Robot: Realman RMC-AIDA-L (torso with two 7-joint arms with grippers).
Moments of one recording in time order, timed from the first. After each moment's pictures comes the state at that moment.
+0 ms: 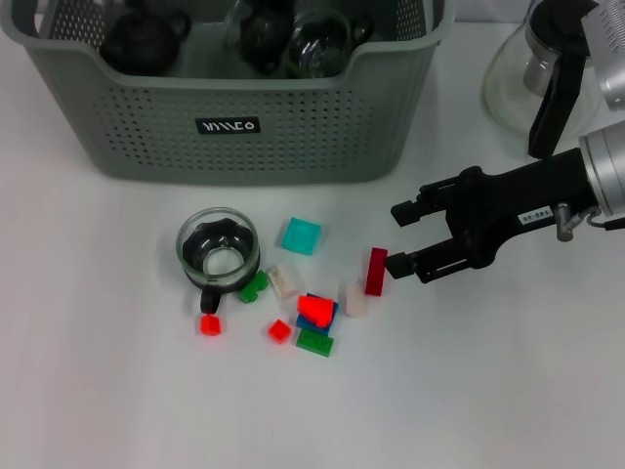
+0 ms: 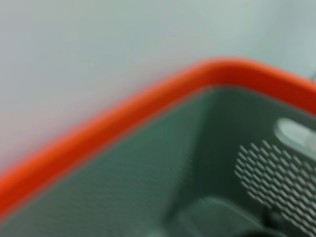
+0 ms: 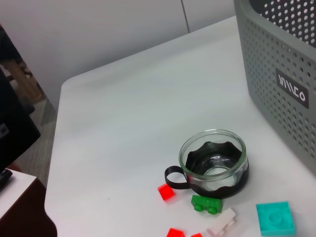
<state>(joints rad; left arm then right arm) -0.96 -2.03 0.97 0.80 2.54 1.02 -2.26 0.73 2.06 -1.04 -0.75 -2.13 -1.59 1.68</state>
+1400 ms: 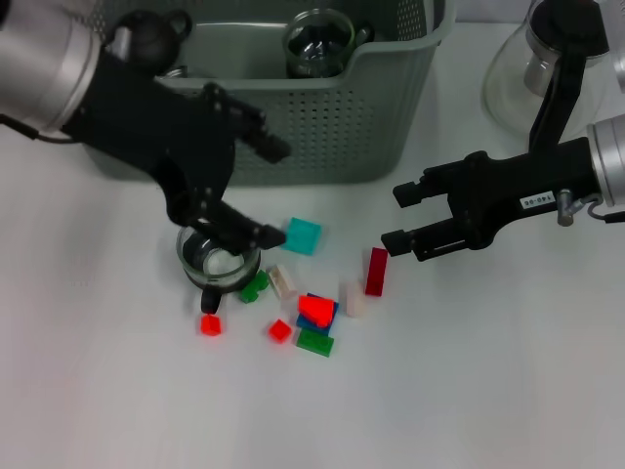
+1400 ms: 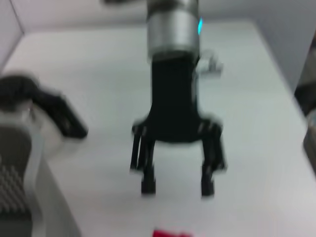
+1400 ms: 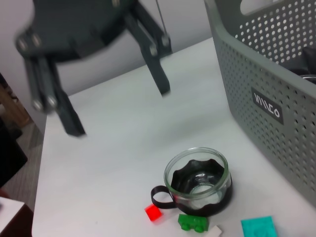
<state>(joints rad) -0.59 -2.12 1.02 1.58 2.29 1.97 -1.80 0.72 2.07 -0.98 -0.74 -2.12 -1.58 1.69</state>
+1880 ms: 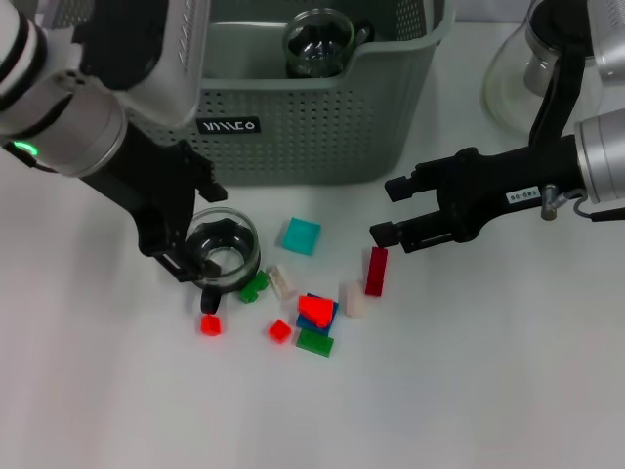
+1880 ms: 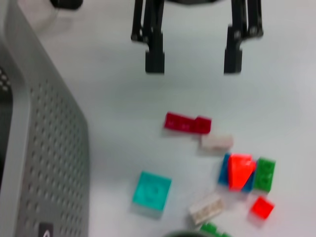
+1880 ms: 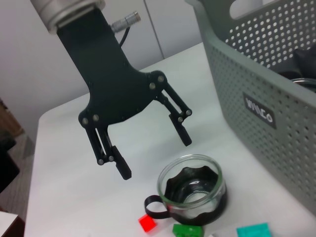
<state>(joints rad) -0.58 -2.15 1.20 1.52 2.62 1.84 -1.76 0.73 2.08 -0.98 -0.74 -2.12 -1.54 1.72</state>
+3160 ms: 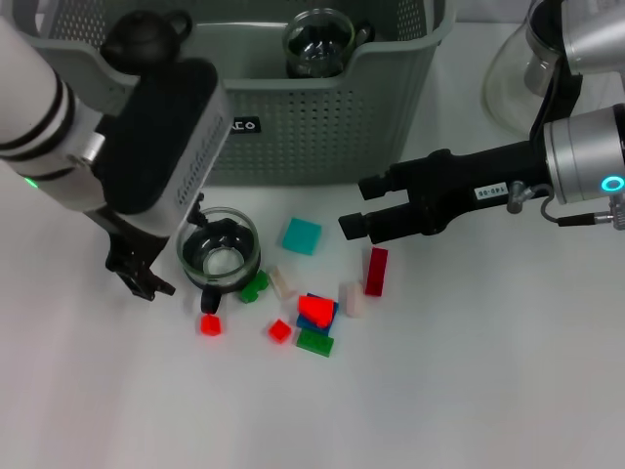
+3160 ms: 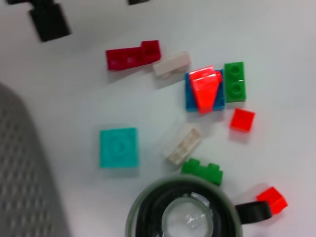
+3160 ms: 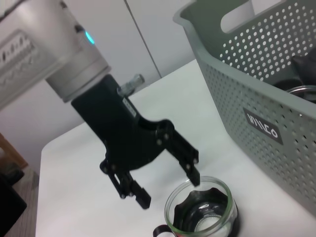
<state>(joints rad) -0.53 -2.17 1.33 1.47 2.79 1.71 -1.40 0.76 2.10 -0.99 -0.66 -2.06 -1.49 1.77</state>
